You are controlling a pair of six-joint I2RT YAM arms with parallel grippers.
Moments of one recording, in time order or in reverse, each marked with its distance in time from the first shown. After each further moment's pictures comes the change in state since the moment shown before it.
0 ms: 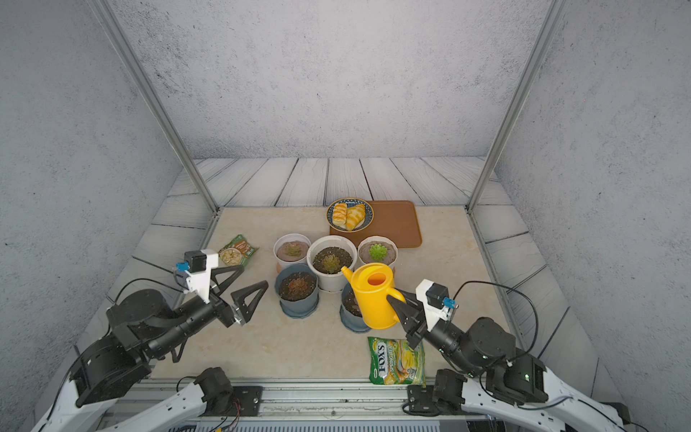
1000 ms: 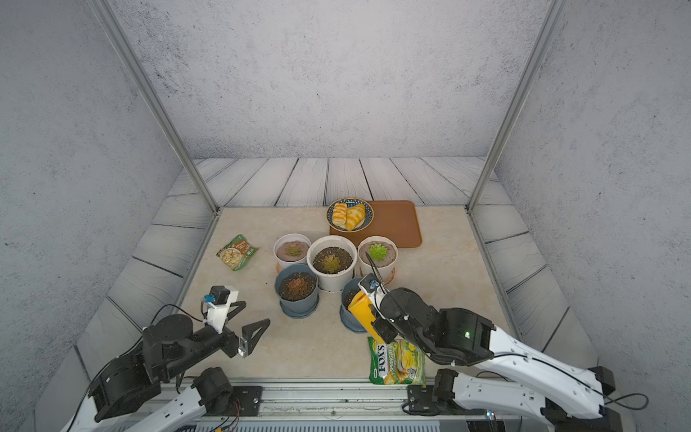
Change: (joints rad) left arm 0.000 -0.181 -0.223 -0.190 0.000 0.034; right arm -0.039 0.544 0.304 -0.473 0.003 0.076
